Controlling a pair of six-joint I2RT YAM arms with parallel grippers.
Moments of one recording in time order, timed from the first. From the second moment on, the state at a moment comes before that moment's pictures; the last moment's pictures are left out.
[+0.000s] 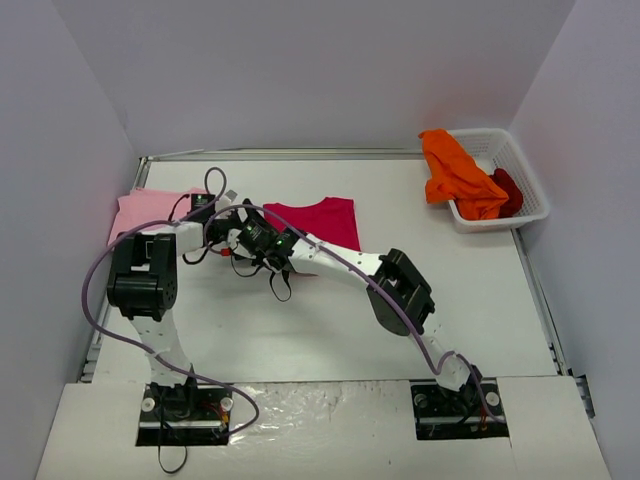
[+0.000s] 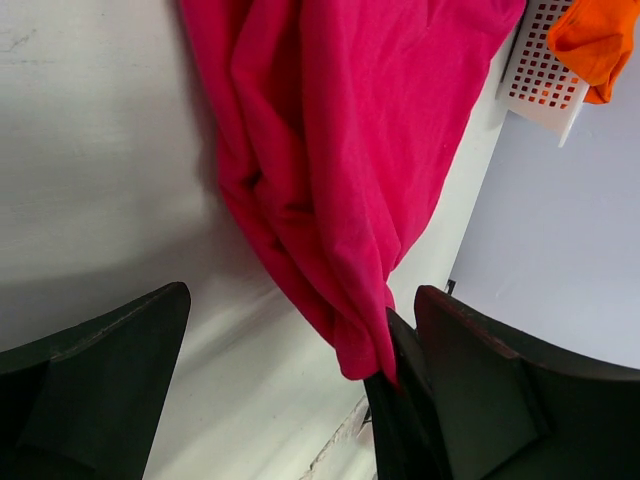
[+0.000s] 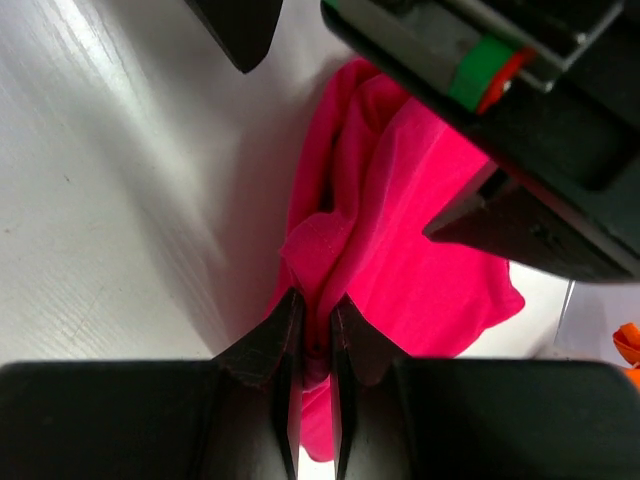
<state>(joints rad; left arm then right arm) -0.06 1.91 1.12 -0.08 0.83 -0.73 1.01 2.26 1.88 -0.63 0.44 -0.52</state>
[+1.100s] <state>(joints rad) -0.10 2.00 1.21 -0.07 0.82 -0.75 1.01 2.29 1.95 -0.74 0.47 -0.52</state>
